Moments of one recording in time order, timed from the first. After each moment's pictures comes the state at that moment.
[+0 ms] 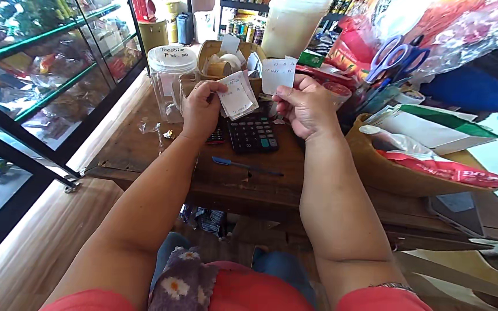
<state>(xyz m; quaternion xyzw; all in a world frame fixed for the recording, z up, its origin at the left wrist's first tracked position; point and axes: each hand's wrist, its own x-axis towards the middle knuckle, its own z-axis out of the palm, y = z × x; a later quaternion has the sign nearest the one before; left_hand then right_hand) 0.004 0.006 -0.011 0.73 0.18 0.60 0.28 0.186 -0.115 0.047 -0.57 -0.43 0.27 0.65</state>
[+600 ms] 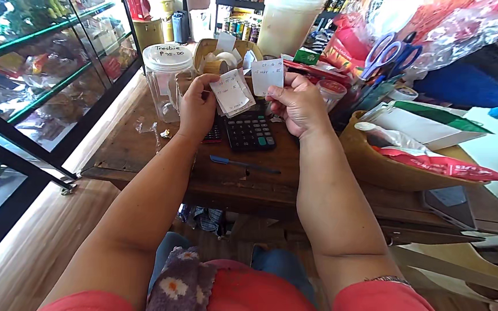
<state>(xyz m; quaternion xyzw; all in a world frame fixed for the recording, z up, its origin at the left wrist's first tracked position) 0.003 0.005 -0.007 0.73 0.21 0.58 0.30 0.184 -0.111 0.044 -0.57 -0.43 0.27 0.65</state>
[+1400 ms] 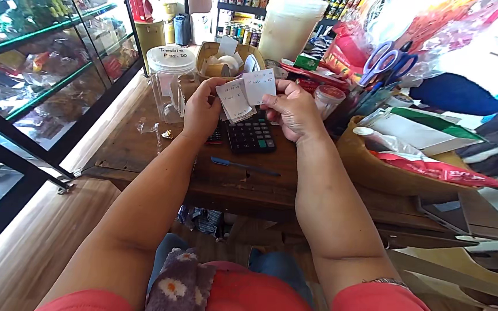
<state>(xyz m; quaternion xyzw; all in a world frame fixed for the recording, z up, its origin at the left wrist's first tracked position) 0.002 0.001 -0.006 0.75 0.22 0.54 0.30 0.175 -0.111 0.041 -0.57 -0.46 0.28 0.62</state>
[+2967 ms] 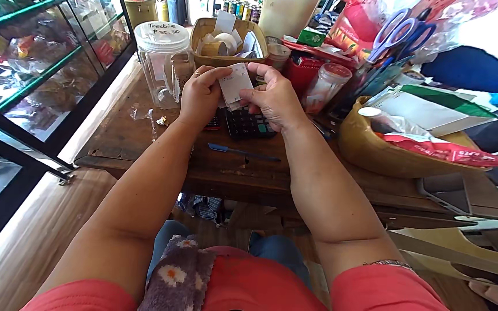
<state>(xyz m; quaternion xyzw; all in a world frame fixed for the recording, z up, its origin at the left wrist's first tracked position) 0.003 0.003 -0.012 0.80 0.21 0.52 0.21 0.151 -0.101 0.028 -0.60 -0.51 0.27 0.56</state>
